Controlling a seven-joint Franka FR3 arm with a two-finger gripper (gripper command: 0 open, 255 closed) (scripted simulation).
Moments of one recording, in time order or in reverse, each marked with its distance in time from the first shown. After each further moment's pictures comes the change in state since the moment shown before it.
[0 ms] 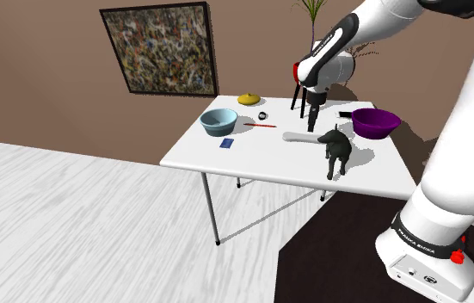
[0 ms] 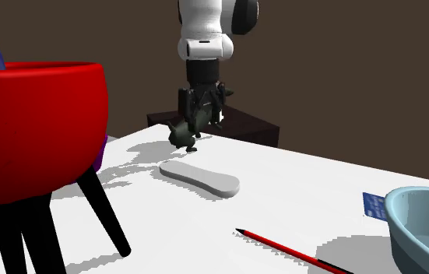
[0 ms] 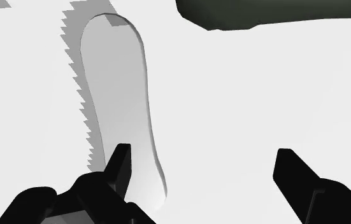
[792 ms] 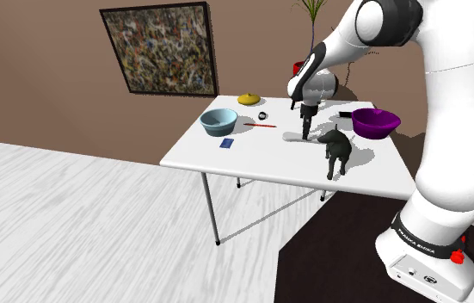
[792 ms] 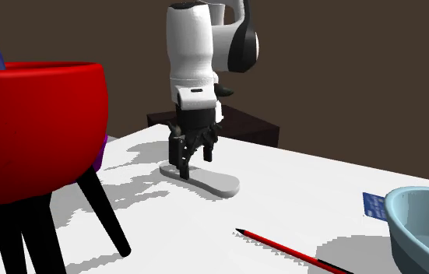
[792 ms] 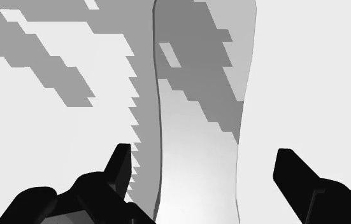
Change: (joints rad) arm -0.099 0.336 0.066 0.227 0.164 0.091 -0.227
